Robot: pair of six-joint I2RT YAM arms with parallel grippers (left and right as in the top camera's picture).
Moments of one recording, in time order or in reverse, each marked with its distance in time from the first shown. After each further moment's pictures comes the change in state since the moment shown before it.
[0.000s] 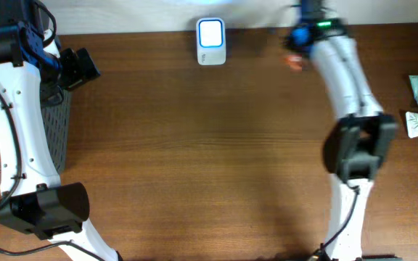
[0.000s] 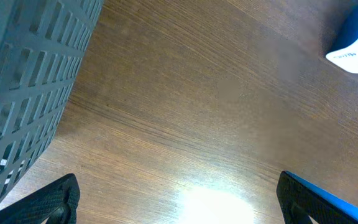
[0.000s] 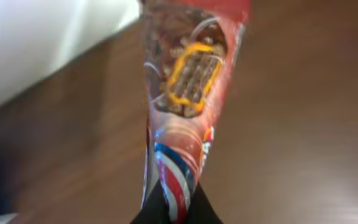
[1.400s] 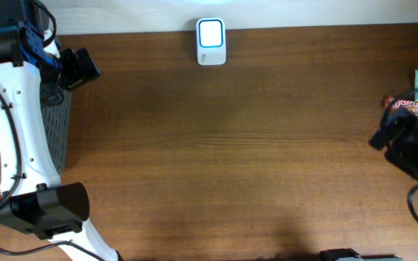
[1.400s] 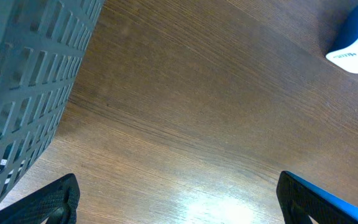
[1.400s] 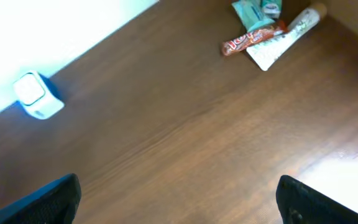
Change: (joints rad) left arm 0.000 0.000 0.000 0.001 0.000 0.000; right arm 0.039 -1.158 -0.228 -0.728 0.071 0.027
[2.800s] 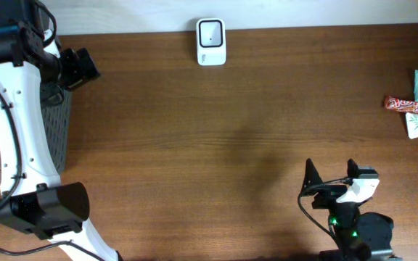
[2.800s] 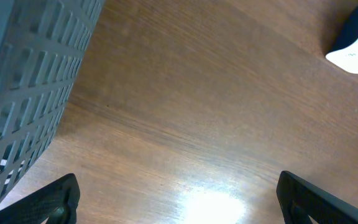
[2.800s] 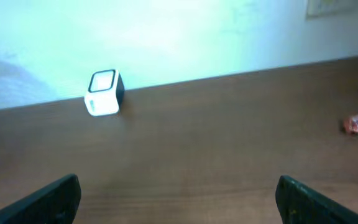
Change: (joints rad) left arm 0.000 0.000 0.000 0.000 0.000 0.000; right arm -0.010 -1.175 -1.827 1.341 -0.280 -0.427
